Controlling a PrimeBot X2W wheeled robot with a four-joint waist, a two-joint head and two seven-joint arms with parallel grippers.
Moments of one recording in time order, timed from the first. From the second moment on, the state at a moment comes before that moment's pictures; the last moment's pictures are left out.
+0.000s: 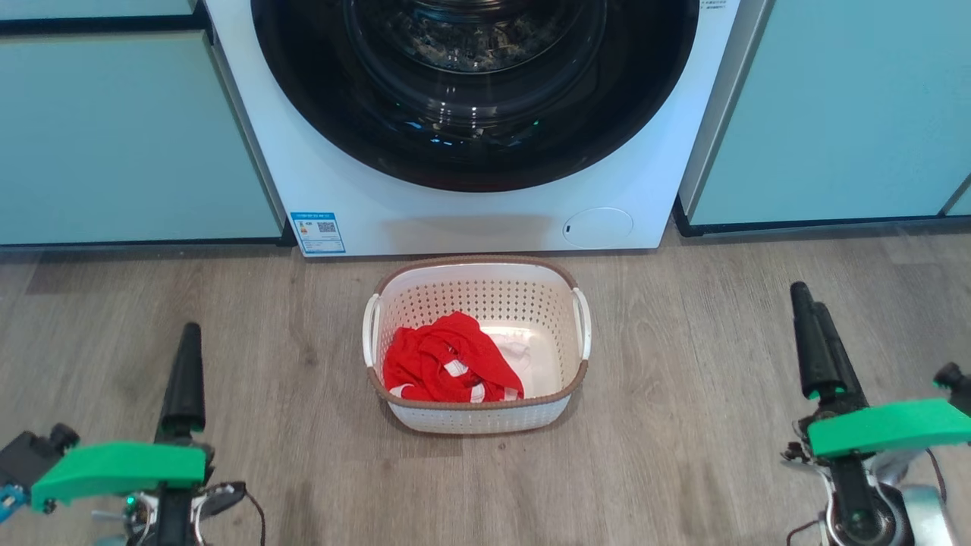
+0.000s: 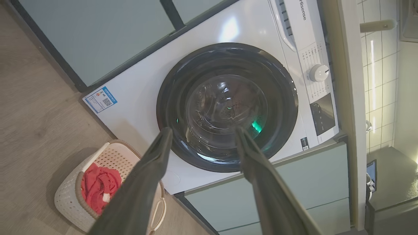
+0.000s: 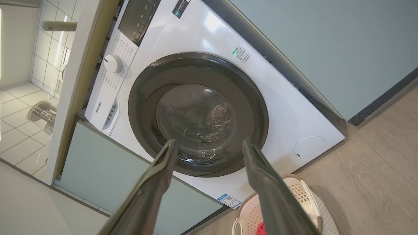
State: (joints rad) left arm 0.00 0.03 0.12 0.11 -1.18 -0.06 -0.03; right arm -0.01 -0.03 -0.09 0.10 1.01 0.13 -0.02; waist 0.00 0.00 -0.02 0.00
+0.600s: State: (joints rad) left arm 0.00 0.03 0.02 -0.08 -0.84 0.07 -0.08; right arm -0.03 -0.03 -0.06 0.01 0.73 0.13 -0.08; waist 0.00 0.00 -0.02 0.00
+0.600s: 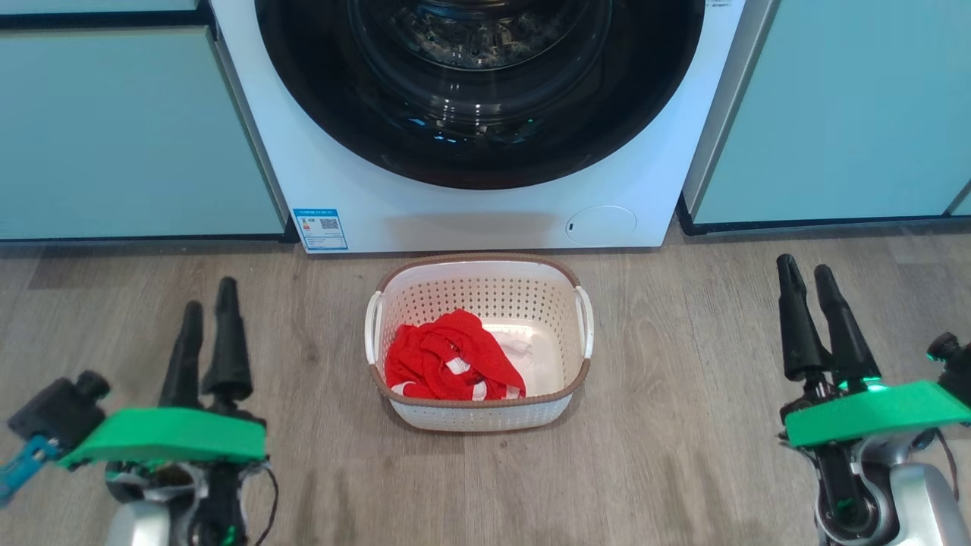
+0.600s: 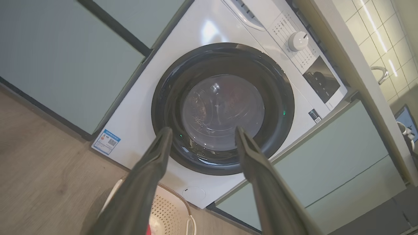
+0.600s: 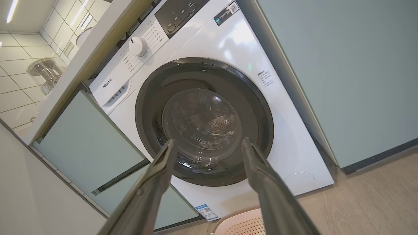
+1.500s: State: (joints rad) left arm -0.03 0.17 -0.38 -0.08 -0.42 0.41 -0.16; right arm -0.03 -0.04 -0.08 0.10 0.41 0.13 -0.15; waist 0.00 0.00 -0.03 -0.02
